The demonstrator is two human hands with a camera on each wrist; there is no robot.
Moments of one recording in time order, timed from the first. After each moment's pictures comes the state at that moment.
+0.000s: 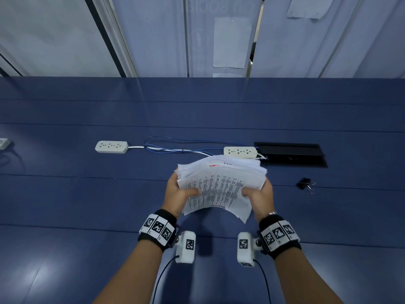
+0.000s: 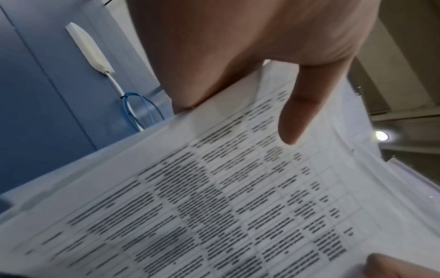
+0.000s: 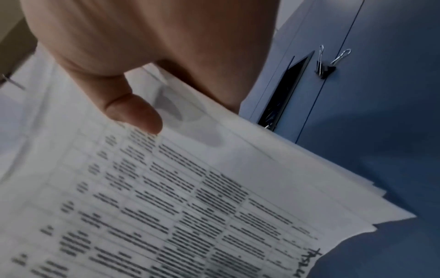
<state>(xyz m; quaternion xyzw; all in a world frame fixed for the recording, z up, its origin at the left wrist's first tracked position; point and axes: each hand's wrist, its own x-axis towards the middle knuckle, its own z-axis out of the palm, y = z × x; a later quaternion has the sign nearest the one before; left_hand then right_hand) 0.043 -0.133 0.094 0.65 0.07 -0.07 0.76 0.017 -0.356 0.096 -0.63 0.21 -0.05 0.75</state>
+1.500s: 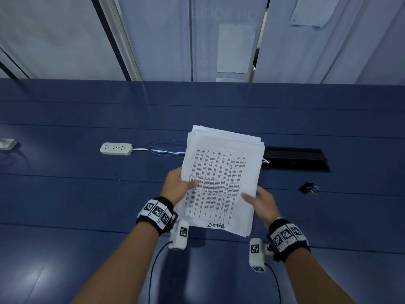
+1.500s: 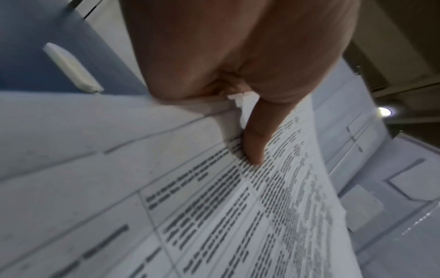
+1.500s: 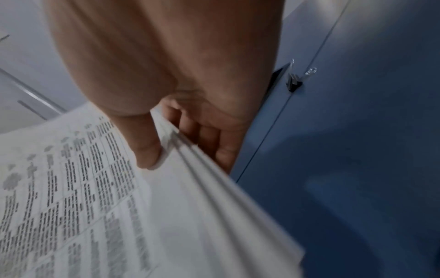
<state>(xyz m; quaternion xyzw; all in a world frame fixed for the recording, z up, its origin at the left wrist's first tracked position) 0.072 -0.113 0.108 0.76 0.08 -0.13 0.62 0.016 -0.376 0.059 -0.70 0.21 0.09 0.68</state>
